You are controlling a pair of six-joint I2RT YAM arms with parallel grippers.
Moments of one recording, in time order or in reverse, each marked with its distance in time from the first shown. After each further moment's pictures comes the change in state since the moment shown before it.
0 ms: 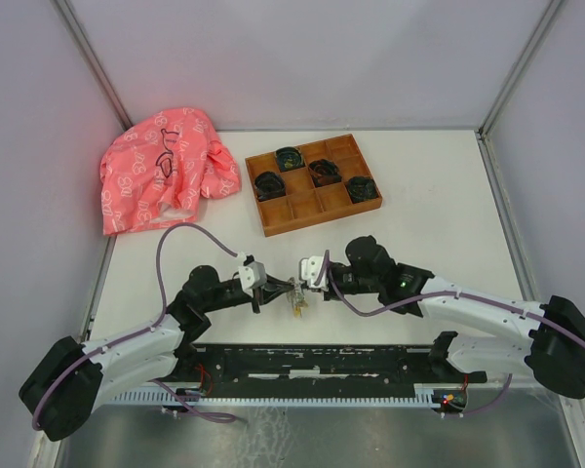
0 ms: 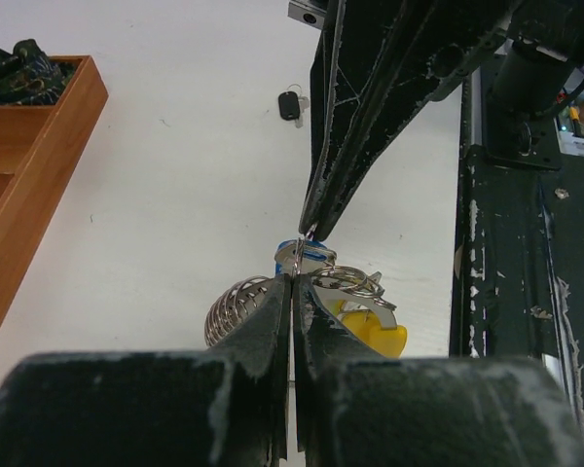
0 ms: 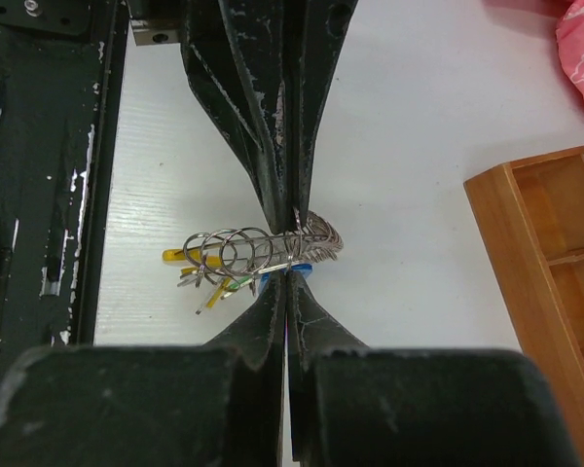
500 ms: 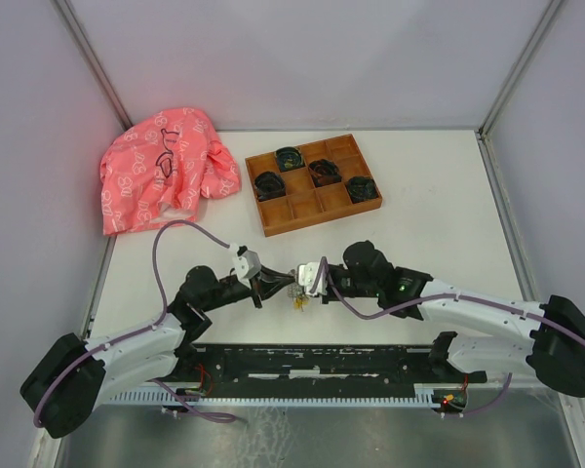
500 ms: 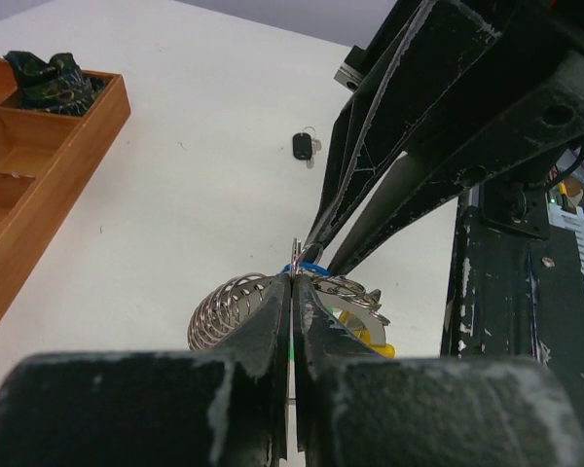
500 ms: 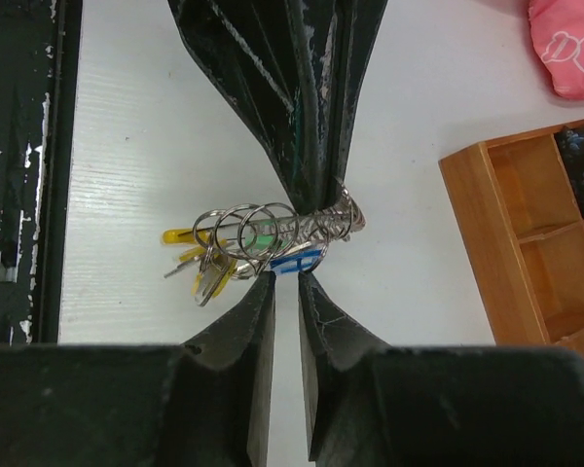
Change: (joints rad) left arm 0.000 0.024 -0.002 0.102 -0.071 -0.184; right arm 0.041 0.008 -0.003 -0.016 0.116 -0.077
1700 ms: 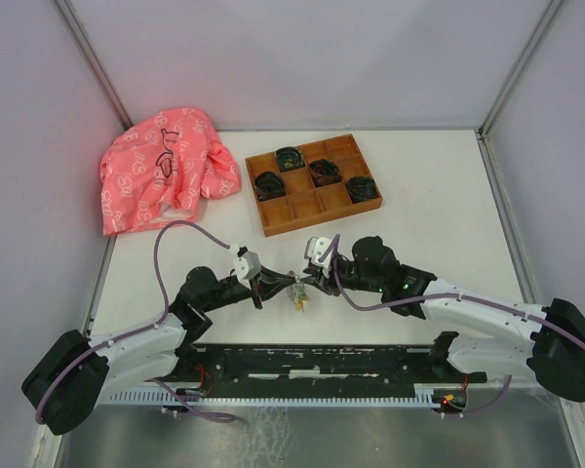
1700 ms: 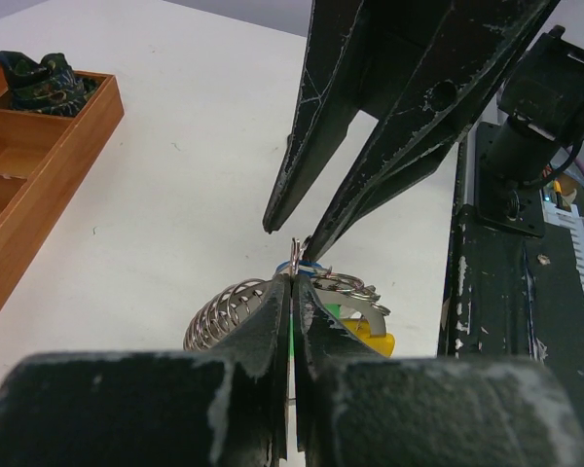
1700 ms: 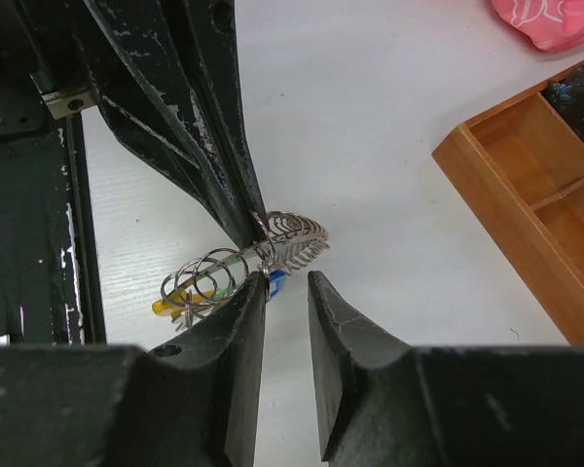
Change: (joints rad) left arm 0.000 0.026 -0.011 0.063 0.014 -0.006; right arm -0.055 -0.033 -0.033 0.136 0.021 0.323
